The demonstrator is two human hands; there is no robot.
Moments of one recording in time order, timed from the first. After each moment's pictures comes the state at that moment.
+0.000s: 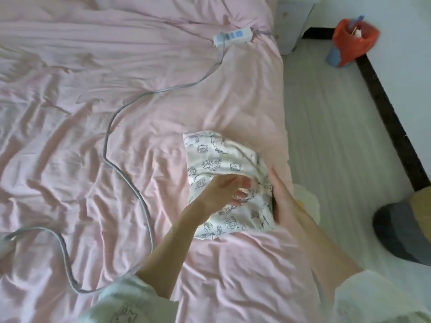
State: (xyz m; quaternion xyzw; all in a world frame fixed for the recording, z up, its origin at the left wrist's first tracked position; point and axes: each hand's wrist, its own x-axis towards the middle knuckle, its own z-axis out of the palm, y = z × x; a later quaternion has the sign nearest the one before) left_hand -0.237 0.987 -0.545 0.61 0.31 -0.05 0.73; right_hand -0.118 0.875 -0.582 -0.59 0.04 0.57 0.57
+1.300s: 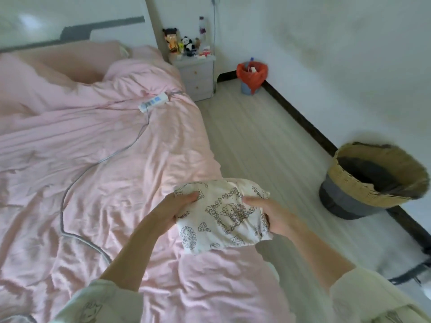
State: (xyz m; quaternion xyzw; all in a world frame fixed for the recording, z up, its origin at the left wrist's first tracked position) left_hand -0.214 0.910 -0.456 0.56 0.31 -0.11 0.76; right_hand -0.111 0.686 -0.481 -0.66 0.03 0.48 0.58
